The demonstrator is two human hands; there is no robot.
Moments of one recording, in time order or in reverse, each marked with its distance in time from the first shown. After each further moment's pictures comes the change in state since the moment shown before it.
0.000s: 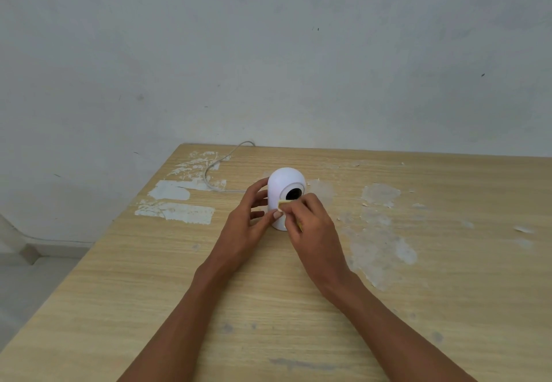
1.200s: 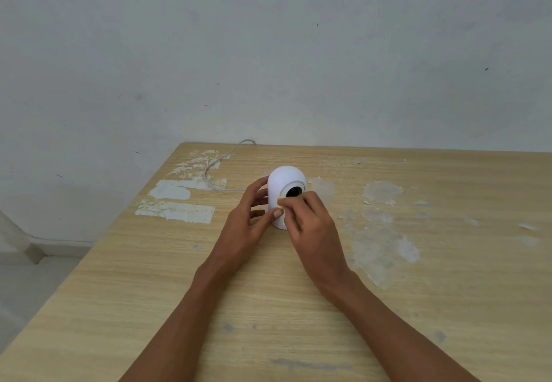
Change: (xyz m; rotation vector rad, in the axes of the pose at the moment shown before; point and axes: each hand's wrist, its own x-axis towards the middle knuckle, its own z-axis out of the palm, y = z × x) left_hand 0.000 0.001 0.000 0.011 0.007 -0.004; right_hand 0.001 -0.001 0.002 0.025 0.047 -0.015
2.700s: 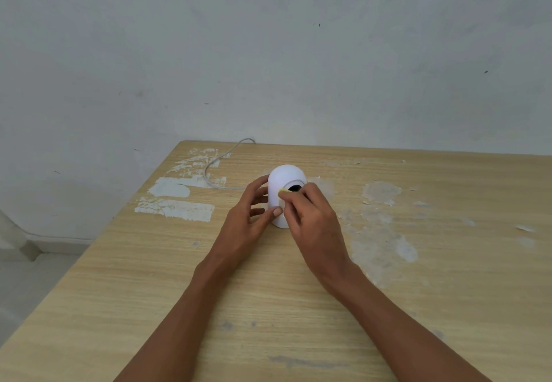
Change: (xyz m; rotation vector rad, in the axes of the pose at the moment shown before) left_hand 0.000 0.000 -0.001 -0.002 0.001 0.014; right_hand 0.009 -0.004 -0.007 -0.086 -0.004 -0.056
